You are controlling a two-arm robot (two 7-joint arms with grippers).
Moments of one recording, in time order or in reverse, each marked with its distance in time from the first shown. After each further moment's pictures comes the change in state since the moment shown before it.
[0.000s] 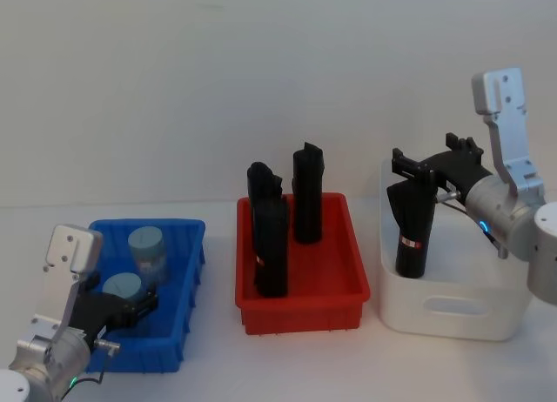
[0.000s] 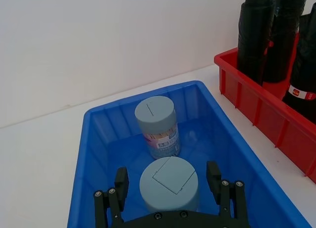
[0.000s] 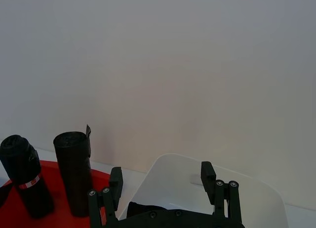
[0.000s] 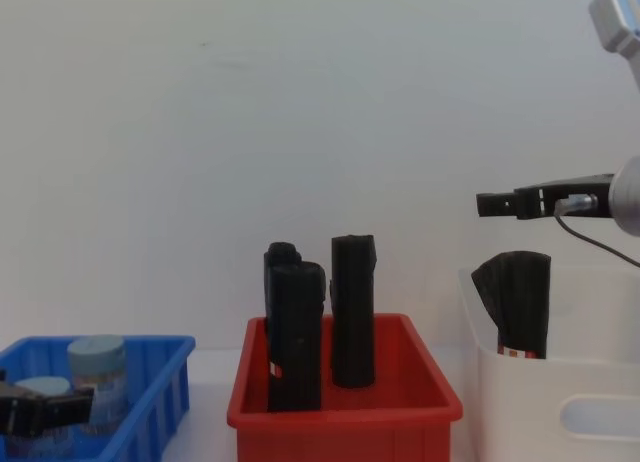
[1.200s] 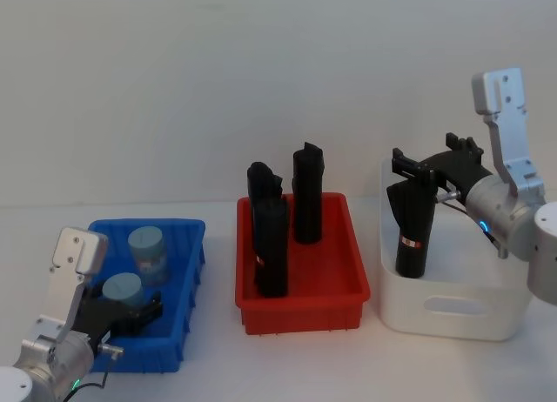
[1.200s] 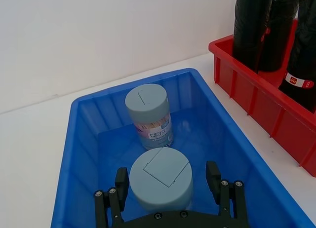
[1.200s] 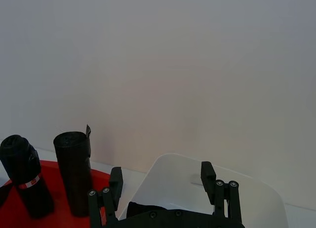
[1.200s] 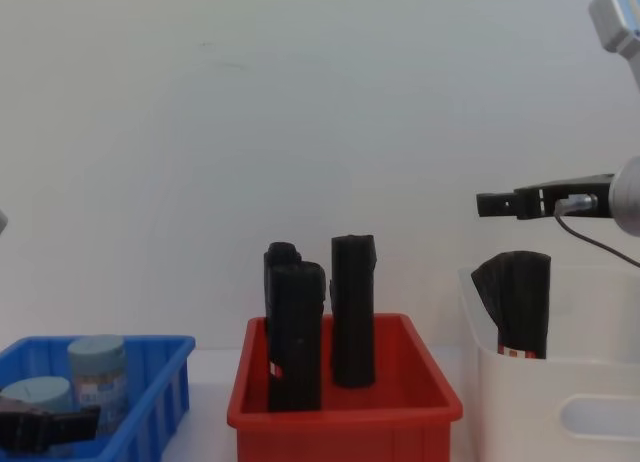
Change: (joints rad) left arm -0.013 -0.012 -0.004 0.024 -0.002 0.041 -0.038; right arm 0.000 0.000 0.000 0.000 0.000 0.000 0.000
